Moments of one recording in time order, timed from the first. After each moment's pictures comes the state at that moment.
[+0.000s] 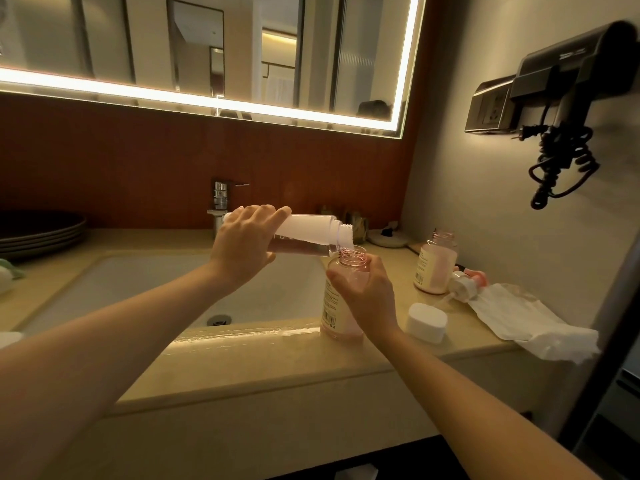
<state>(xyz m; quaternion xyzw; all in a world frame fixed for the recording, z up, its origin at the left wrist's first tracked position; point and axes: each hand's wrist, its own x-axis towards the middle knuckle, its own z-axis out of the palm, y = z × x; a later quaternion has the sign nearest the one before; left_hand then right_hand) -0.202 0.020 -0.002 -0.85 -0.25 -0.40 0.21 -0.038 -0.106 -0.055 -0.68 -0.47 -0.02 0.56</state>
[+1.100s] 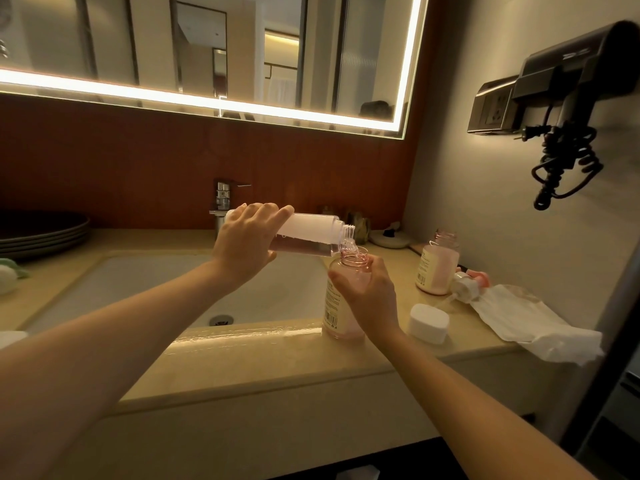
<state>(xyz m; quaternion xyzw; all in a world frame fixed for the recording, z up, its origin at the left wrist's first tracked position) -0.202 0.024 0.000 -0.85 -0.24 -0.41 0.23 -0.039 -0.107 -0.055 -0.68 -0.47 -0.02 0.56</state>
